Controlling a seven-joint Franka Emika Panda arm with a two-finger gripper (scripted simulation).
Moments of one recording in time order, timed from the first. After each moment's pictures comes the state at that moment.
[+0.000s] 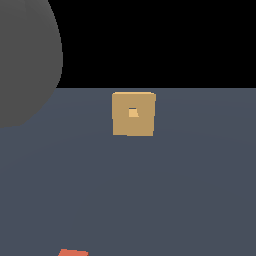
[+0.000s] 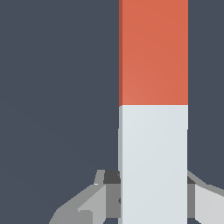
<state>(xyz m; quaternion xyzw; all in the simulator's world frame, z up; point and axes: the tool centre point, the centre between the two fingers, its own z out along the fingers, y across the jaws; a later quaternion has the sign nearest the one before) -0.068 -0.344 0.015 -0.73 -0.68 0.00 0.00</state>
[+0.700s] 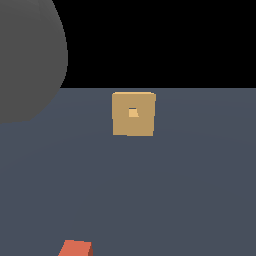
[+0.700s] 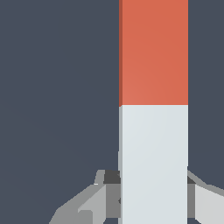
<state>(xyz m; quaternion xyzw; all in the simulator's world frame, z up) -0.067 -0.336 0.016 -0.73 -0.68 0.00 0.00</state>
